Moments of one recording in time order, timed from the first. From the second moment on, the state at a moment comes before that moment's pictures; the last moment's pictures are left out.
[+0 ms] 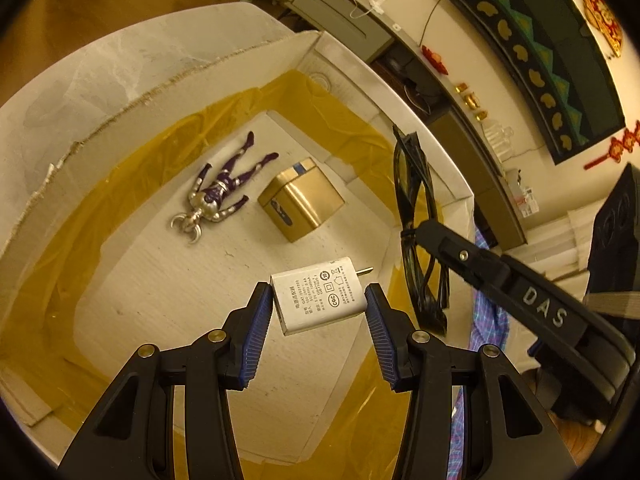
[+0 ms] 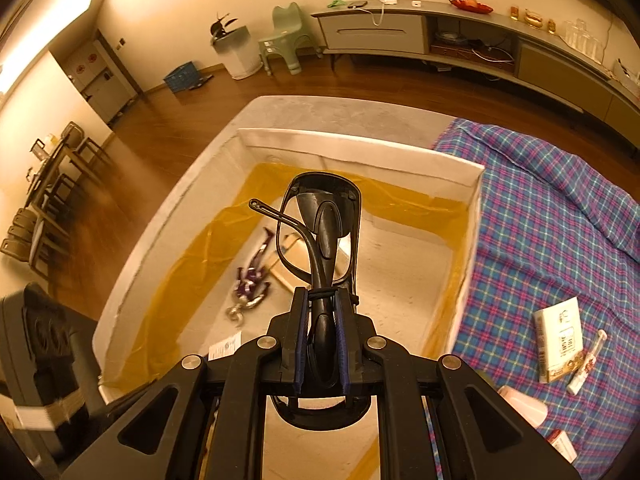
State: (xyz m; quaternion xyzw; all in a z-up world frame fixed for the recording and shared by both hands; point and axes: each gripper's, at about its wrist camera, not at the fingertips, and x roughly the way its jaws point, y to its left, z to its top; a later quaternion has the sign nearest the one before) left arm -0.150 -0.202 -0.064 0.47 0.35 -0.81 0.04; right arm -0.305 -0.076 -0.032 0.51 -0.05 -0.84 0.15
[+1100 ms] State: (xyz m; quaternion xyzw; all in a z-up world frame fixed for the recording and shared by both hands) left arm -0.096 -0.167 -0.002 0.44 0.33 -0.84 0.00; right arm -0.203 -0.047 0.029 0.46 -0.09 -0.85 0.23
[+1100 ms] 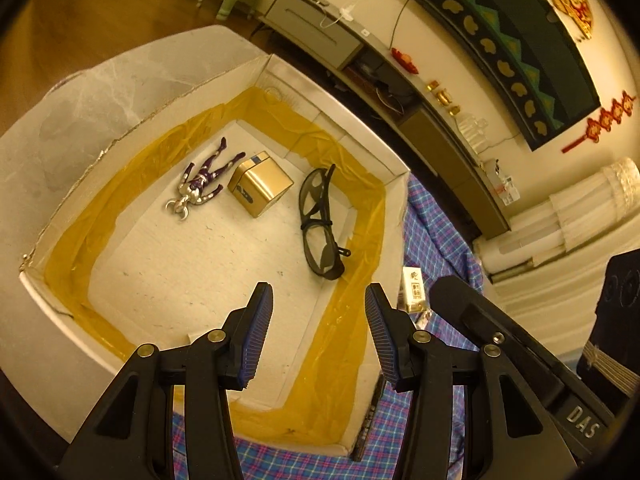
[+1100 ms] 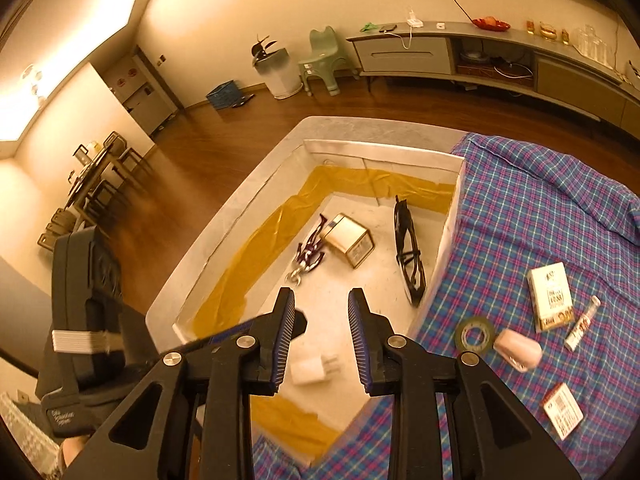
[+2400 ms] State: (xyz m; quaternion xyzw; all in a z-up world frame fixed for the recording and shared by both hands) left arm -0.056 0.044 -0.115 0.52 0.09 -0.84 -0.16; right arm -0.115 0.150 -0.094 0.49 -0.01 -0.87 0.08
